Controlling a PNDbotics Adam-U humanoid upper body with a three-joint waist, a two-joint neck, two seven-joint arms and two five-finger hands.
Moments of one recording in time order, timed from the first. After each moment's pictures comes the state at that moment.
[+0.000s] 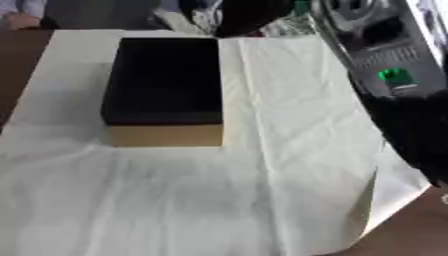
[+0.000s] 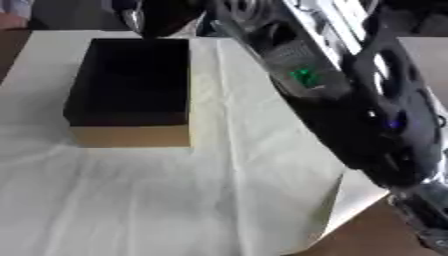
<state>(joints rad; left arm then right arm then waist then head) -0.22 0.23 0.10 -1.98 0.22 -0.25 0.32 -1.16 -0.38 0.45 -1.83 0.95 0.57 0.67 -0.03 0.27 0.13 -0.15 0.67</state>
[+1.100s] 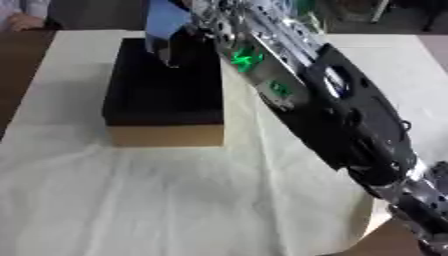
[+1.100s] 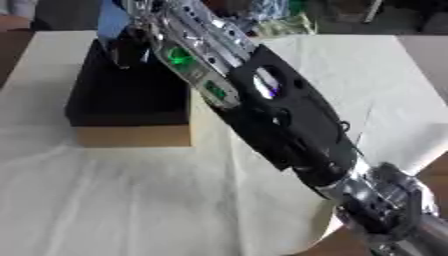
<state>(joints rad) -0.22 0.23 0.09 -1.98 0.23 -0.25 0.31 -1.15 -0.25 0.50 -1.53 0.98 0.61 0.63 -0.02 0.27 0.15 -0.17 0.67</state>
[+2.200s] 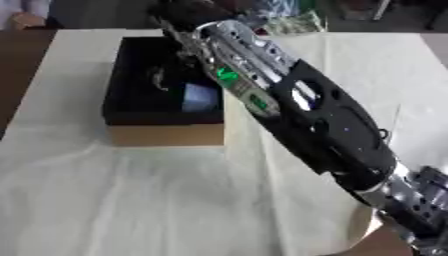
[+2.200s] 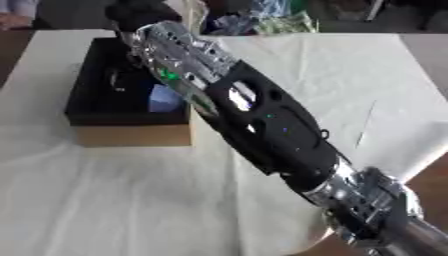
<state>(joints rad) -0.22 0.22 0.09 -1.98 0.23 -0.25 0.31 -1.14 -0.21 0.51 -1.42 1.16 0.50 0.75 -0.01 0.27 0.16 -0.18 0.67</state>
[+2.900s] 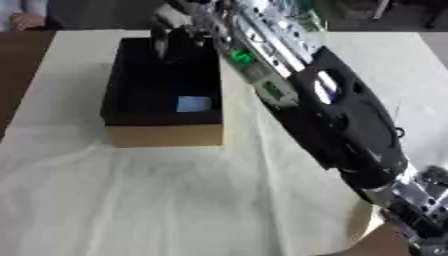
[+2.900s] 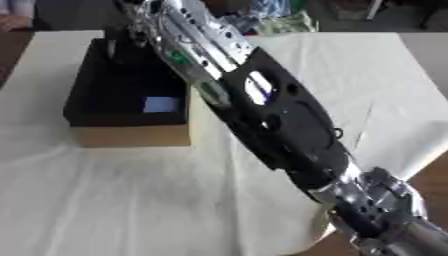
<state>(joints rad) -0.22 0.22 0.09 -1.98 0.23 -0.26 0.31 -1.13 -0.27 0.41 -1.64 1.17 0.55 0.70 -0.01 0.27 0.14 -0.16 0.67</state>
